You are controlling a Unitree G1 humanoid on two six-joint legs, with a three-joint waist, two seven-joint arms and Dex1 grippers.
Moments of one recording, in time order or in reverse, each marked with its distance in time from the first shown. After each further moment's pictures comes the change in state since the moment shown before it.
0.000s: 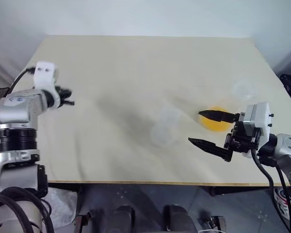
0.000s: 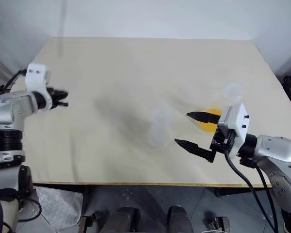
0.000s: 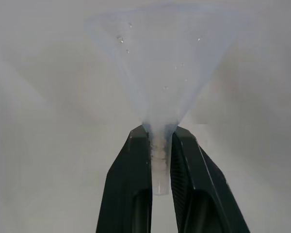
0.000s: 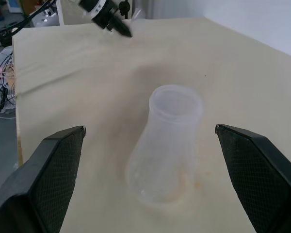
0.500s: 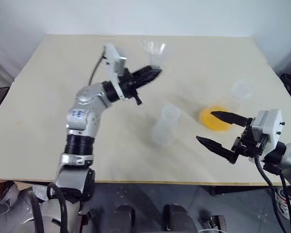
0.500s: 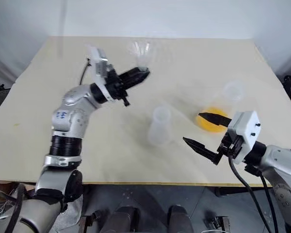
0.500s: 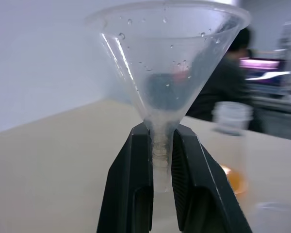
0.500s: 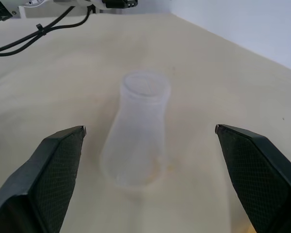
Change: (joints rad) left arm -0.009 -0.422 -0.120 -0.101 -0.234 -0.460 -0.470; right arm 0.147 0.045 -0.092 -0.066 -0.041 -0.047 -0.088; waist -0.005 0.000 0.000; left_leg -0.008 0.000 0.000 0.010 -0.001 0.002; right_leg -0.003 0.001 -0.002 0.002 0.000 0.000
